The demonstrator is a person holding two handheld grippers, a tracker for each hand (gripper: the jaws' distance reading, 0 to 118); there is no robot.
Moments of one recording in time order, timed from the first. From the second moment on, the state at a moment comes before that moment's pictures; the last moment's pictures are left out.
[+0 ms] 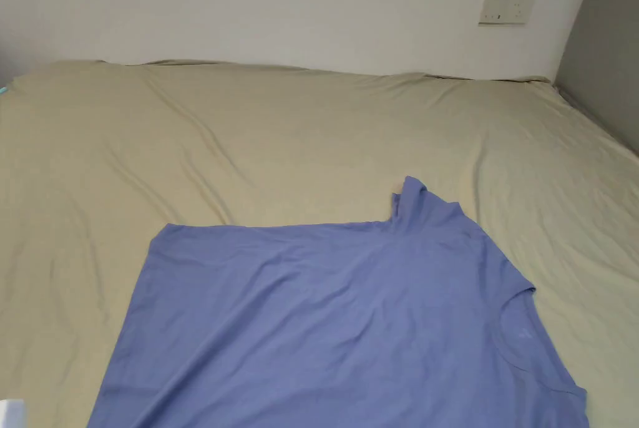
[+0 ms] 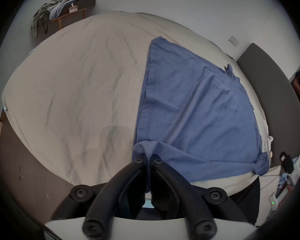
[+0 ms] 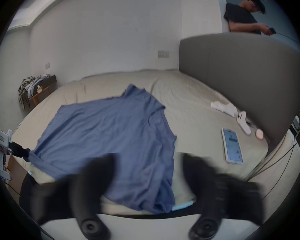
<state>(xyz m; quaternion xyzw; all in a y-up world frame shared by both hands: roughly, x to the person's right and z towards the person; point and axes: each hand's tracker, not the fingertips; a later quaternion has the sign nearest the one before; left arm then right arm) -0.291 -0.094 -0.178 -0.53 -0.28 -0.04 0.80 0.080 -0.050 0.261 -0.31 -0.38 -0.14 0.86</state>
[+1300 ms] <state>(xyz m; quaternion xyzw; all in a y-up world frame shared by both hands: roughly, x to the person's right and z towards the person) -0.162 -0.116 -0.328 -0.50 -0.23 0.00 0.83 0.268 -0.126 0.067 -0.43 -0.31 -0.20 0.82</state>
